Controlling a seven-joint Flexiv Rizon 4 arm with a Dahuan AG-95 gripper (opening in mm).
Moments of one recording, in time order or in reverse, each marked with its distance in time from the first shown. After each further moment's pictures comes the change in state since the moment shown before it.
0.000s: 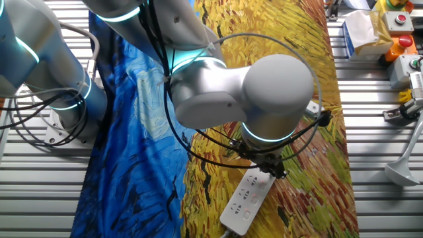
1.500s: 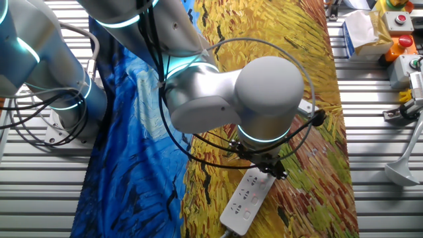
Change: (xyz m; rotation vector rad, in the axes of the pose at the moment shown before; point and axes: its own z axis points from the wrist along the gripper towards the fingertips) arm -0.002 0.001 0.011 0.021 -0.017 -0.001
